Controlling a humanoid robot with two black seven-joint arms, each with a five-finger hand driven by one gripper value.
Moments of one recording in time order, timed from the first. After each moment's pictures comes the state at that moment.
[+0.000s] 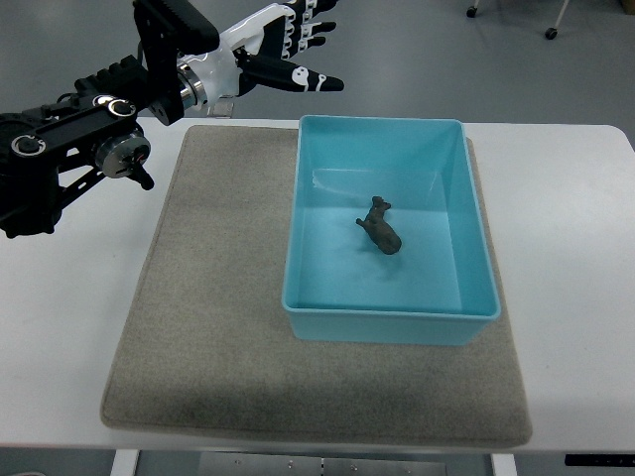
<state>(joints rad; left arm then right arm) -1.13 0.44 -0.29 -0.95 0.29 -0.22 -0.33 0.03 0.00 -0.01 0.12 -0.05 0.15 0.08</state>
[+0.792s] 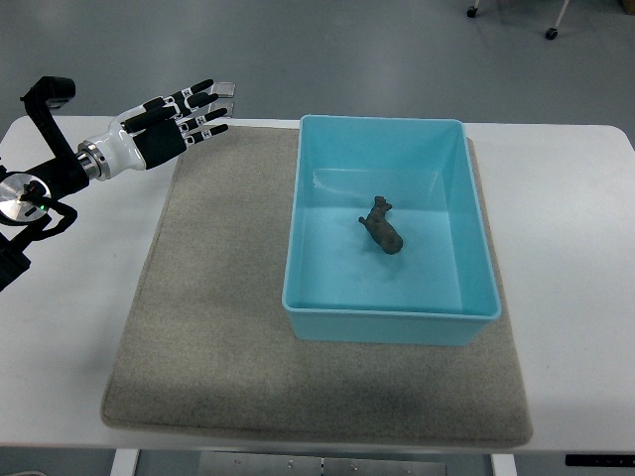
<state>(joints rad) -0.86 0.43 -0.65 -0.58 -0.22 -0.61 0.17 0.03 0.00 -0.01 0.12 -0.05 0.15 0.08</state>
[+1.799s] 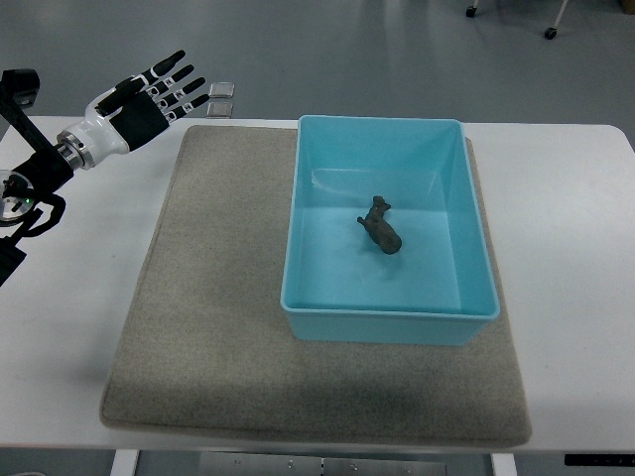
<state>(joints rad) -0.82 0.42 -0.85 -0.58 -0.24 -0.61 0.20 0.03 0.00 -0.01 0.12 -0.05 0.15 0.08</state>
